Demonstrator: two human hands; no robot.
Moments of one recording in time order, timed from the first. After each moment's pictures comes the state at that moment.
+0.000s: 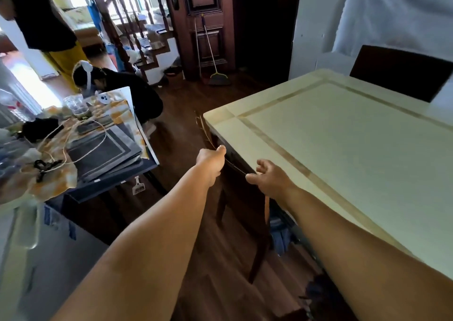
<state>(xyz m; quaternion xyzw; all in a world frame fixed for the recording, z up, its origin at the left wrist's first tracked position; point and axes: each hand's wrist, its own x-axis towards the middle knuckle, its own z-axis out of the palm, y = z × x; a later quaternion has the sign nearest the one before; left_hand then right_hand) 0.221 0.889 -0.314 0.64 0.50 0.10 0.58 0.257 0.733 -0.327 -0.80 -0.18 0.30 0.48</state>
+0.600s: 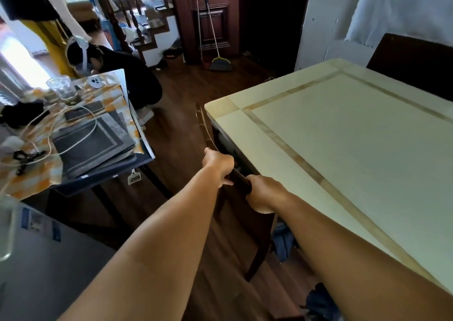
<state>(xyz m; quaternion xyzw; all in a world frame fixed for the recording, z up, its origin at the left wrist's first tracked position) 0.267 0.923 -0.356 0.63 0.49 0.04 0.61 0.283 0.788 -0.349 -0.89 -0.31 0.30 0.15</state>
